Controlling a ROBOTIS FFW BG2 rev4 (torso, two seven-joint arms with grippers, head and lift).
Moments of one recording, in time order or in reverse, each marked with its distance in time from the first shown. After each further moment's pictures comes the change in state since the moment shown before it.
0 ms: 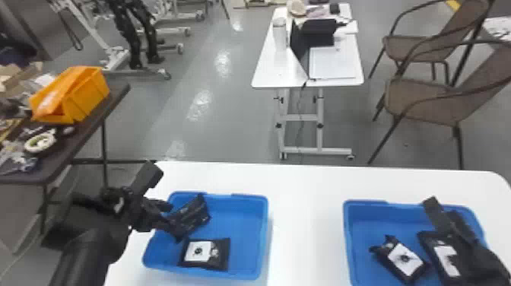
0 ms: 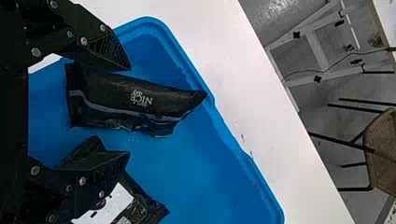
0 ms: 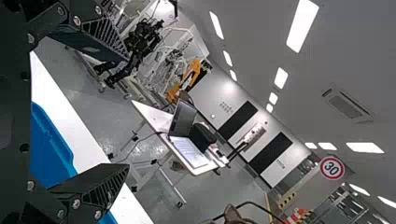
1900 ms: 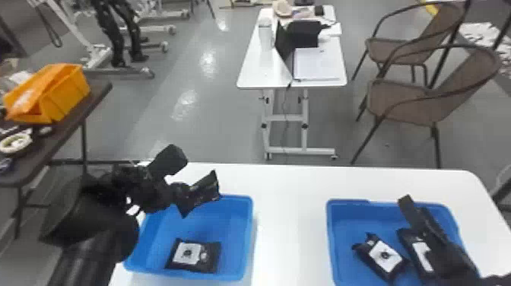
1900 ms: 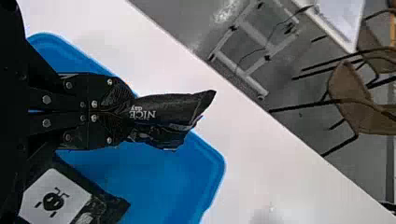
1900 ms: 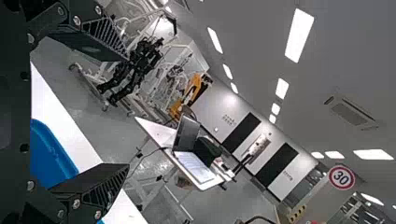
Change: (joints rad) left arm 0.141 -0.046 -0.201 -0.488 -0.164 0.024 -0.030; right arm -0.013 0.000 -0.002 0.017 -0.033 0.031 0.076
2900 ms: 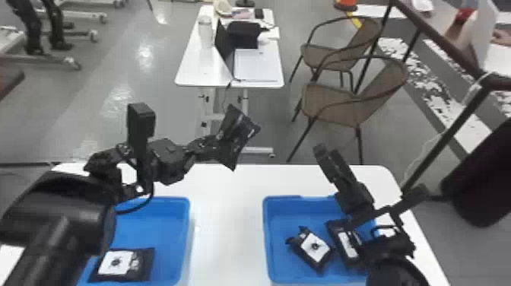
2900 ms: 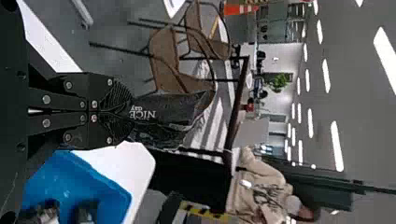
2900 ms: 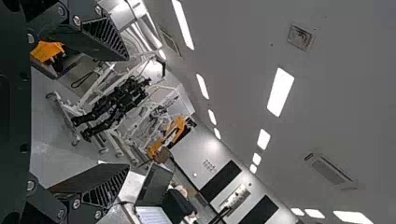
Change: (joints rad) left arm -0.120 -0.058 -0.225 0.125 0.964 -0.084 0.303; right arm -0.195 0.000 0.064 0.060 0.030 -0.066 0.073
